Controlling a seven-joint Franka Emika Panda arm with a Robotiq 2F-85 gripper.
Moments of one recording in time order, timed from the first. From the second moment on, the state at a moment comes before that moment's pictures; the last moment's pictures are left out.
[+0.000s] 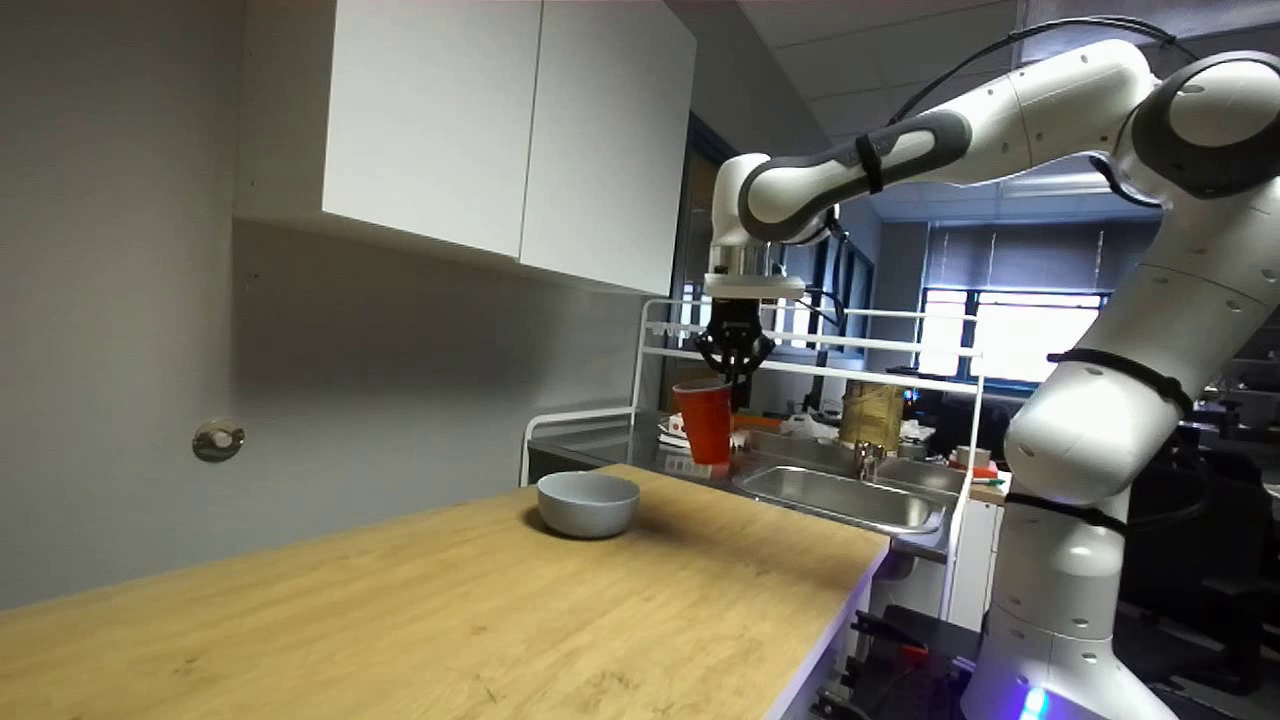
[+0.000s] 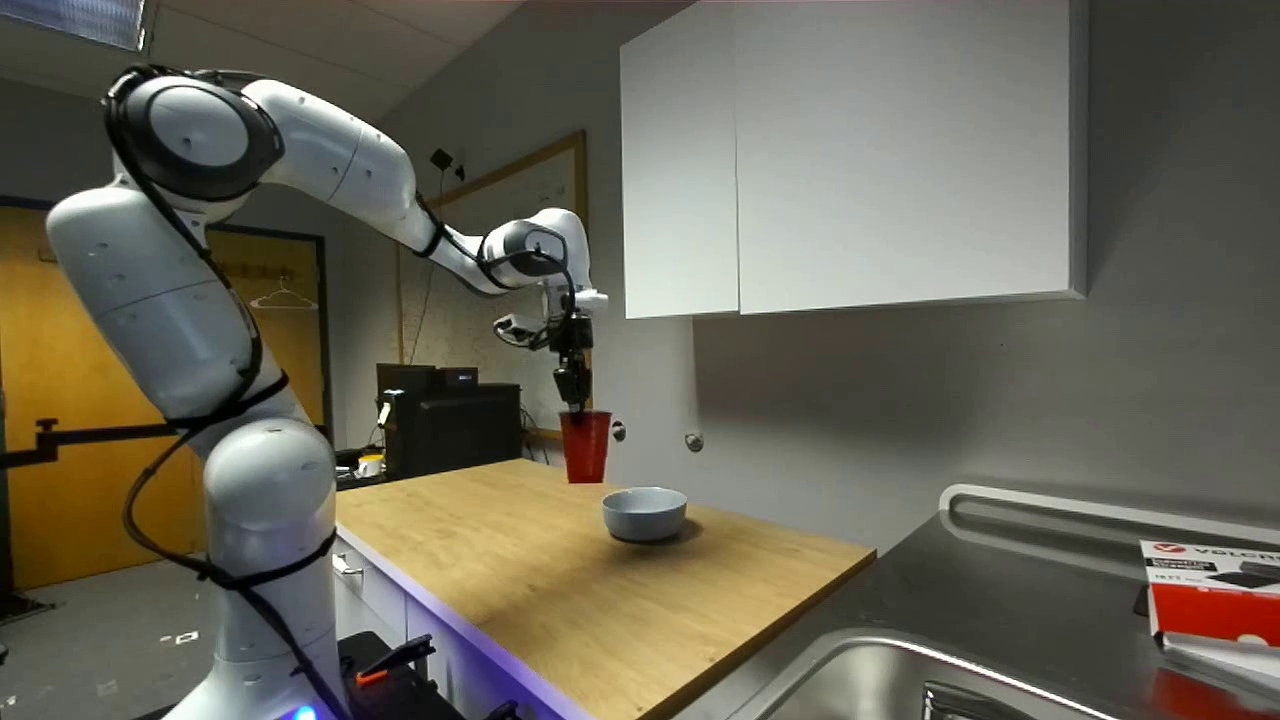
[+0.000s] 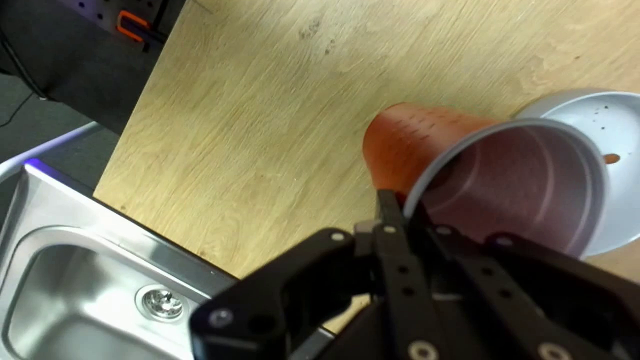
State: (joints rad) arm -0.15 -0.43 0.15 -2.32 -0.07 1.90 1.01
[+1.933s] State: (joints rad) arm 0.20 0.23 0.12 -1.89 -1.06 1.69 1.14
